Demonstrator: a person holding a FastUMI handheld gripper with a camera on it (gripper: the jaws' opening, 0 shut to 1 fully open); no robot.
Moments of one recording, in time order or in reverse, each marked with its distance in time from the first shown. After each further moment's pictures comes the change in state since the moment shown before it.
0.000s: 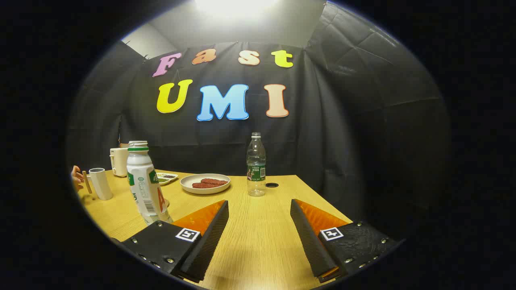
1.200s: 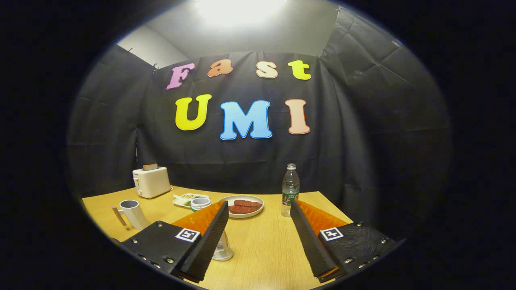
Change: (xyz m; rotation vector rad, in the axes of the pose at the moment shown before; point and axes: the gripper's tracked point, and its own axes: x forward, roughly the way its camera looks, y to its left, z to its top) arm -0.034 0.105 0.110 0.023 0.015 0.119
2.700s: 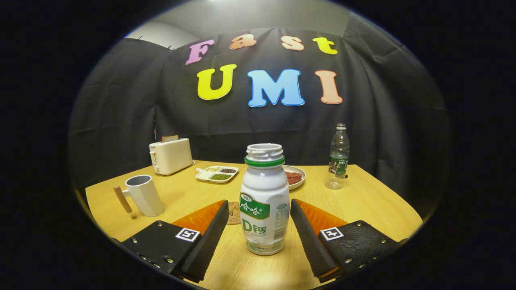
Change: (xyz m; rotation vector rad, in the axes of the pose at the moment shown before) arm 0.044 0.101 -0.101 -0.001 0.184 0.140
